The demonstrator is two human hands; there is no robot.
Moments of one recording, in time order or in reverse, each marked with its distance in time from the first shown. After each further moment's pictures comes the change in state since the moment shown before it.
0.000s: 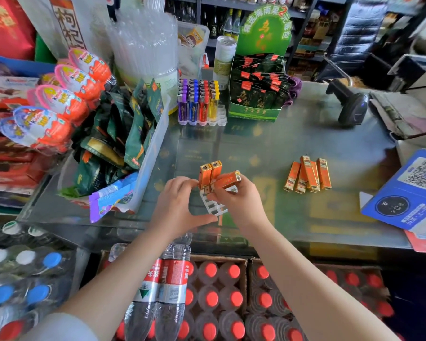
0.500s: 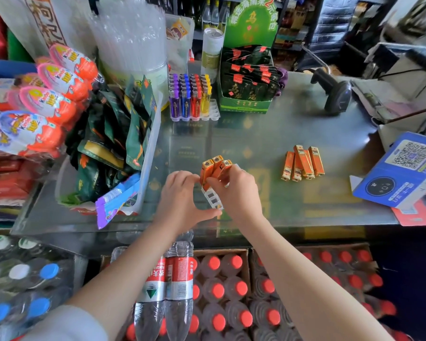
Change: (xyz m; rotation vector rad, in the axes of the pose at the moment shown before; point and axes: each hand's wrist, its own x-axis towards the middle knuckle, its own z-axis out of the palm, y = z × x) left_hand 0.008 -0.004 -0.003 0.006 -0.017 0.071; right_hand 0.000 -0.012 0.018 -0.595 0.206 -0.129
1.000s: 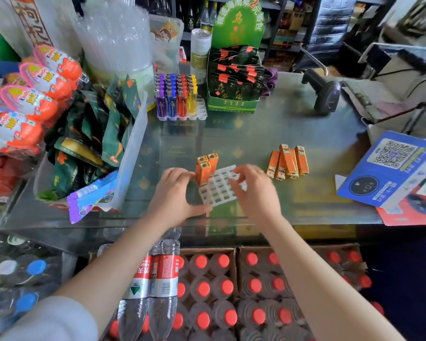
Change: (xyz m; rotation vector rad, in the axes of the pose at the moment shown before) left_hand 0.008 0.021 0.007 0.016 -0.054 0.019; right_hand 0.004 0.068 -0.039 -0.097 0.012 -0.131
